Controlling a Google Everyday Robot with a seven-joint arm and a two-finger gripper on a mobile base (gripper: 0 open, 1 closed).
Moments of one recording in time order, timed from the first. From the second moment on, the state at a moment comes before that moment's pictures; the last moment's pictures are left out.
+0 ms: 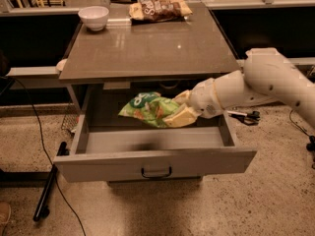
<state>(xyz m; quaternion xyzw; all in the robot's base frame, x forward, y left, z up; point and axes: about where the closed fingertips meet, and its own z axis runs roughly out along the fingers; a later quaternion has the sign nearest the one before) 0.544 -0.045 0.793 -0.57 0.67 0.28 0.37</state>
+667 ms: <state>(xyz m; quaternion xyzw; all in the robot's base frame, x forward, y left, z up) 0.587 -0.022 0.698 -0.57 0.70 0.30 0.31</state>
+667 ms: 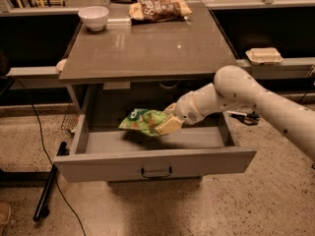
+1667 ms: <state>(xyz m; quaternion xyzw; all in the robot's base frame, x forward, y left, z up) 0.627 -0.018 0.646 -0.55 0.72 0.33 0.29</state>
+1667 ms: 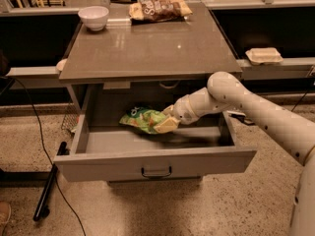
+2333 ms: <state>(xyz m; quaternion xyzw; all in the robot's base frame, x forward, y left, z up) 0.626 -0.051 0.667 -0.52 0.73 0.32 0.32</state>
